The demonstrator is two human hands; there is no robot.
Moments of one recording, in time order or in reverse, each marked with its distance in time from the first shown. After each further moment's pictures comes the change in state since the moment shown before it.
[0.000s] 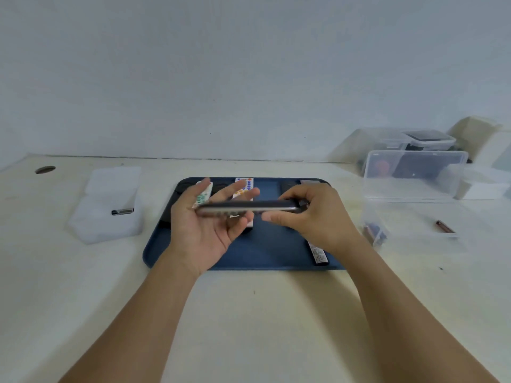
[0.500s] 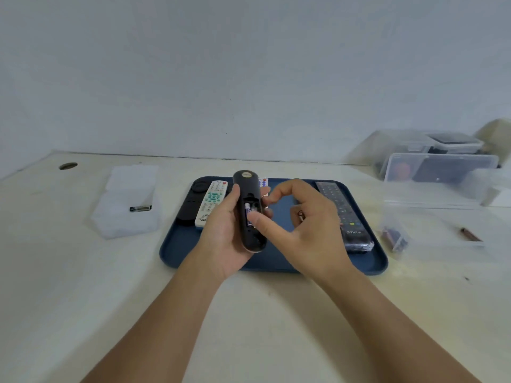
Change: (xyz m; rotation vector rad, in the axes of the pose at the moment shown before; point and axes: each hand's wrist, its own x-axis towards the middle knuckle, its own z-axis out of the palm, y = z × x) left_hand 0.010 -0.015 0.009 0.005 0.202 -0.003; right_hand -0.024 -0.041 0.041 0.142 0.186 -0.182
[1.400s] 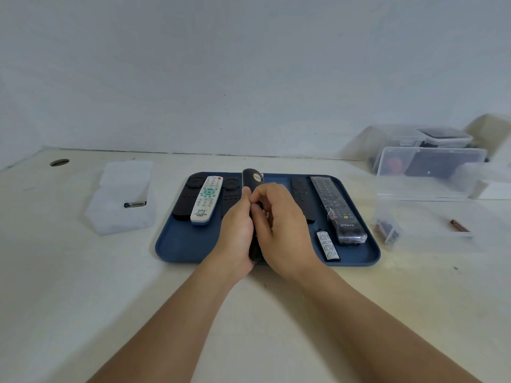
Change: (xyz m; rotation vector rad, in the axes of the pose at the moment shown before) left_hand -0.004 -0.028 0.018 0.247 0.175 0.110; right_hand -0.004 0.034 0.037 -0.170 0.001 -0.068
